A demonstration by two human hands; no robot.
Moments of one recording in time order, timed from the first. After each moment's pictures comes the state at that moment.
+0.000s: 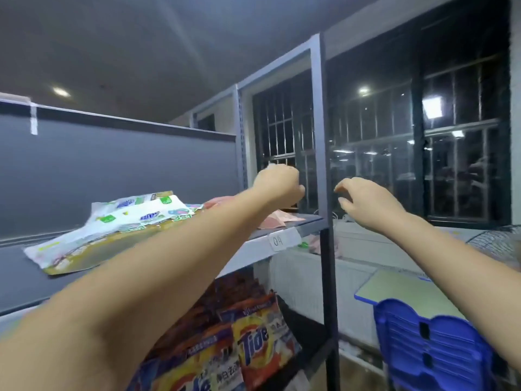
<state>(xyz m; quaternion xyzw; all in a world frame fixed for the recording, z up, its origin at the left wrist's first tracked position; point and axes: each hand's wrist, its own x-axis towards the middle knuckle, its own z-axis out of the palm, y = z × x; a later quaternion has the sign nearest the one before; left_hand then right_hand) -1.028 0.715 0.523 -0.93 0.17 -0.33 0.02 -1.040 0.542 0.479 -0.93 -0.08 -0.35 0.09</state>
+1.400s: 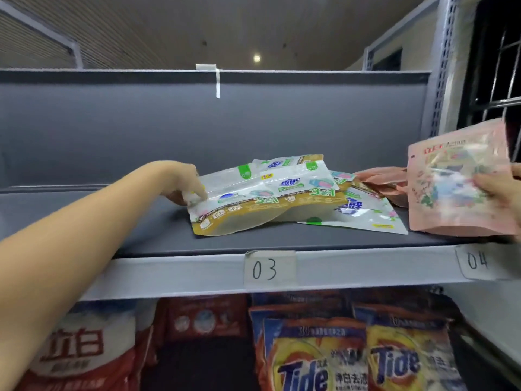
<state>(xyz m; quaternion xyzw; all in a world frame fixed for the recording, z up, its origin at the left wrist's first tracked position) -1.111 1.043 0.509 -0.87 -0.42 -0.13 -0.23 -0.849 0.640 0.437 -0.62 -0.24 -0.13 0.74</state>
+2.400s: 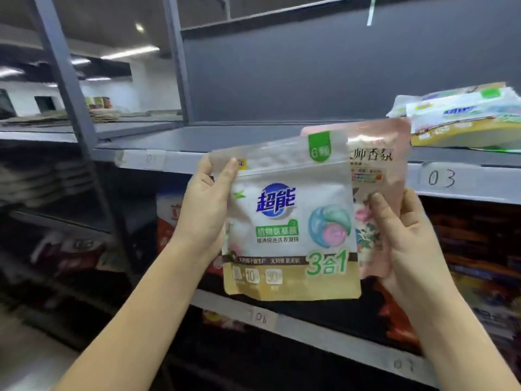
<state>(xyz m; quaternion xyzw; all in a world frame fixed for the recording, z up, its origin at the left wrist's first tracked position) -1.367 0.911 0.384 -0.56 -0.16 -0.61 -0.54 -1.190 0.805 0.341 -0.34 -0.42 0.30 0.79</state>
